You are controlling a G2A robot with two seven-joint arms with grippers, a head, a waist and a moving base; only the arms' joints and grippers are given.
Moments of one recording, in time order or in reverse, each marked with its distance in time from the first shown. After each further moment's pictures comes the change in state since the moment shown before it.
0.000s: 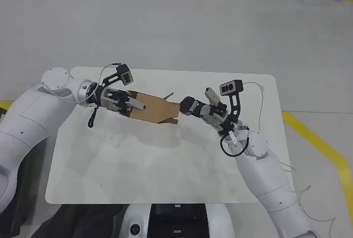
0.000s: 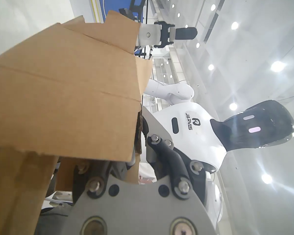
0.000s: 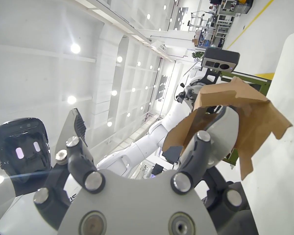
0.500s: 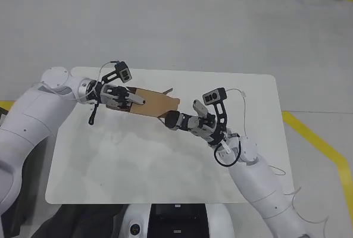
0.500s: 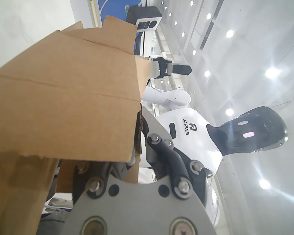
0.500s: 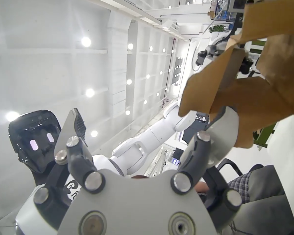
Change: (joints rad) left arm 0.000 -0.034 -0.016 0.074 -0.015 0.021 0.000; right arm -0.026 -0.016 -0.082 -0.036 0.101 0.045 0.089
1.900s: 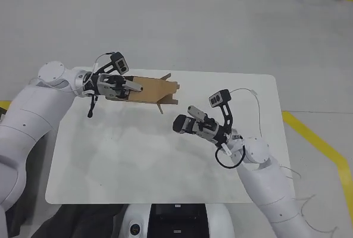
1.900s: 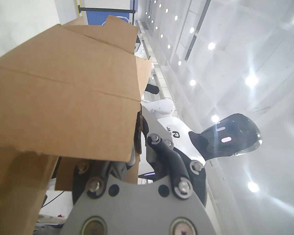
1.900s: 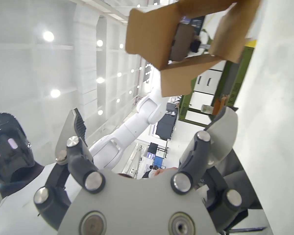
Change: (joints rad) left arm -0.020 -0.029 -0.038 0.052 -0.040 0.039 0.000; right arm -0.062 0.032 0.129 -0.096 -0.296 0.165 -0.029
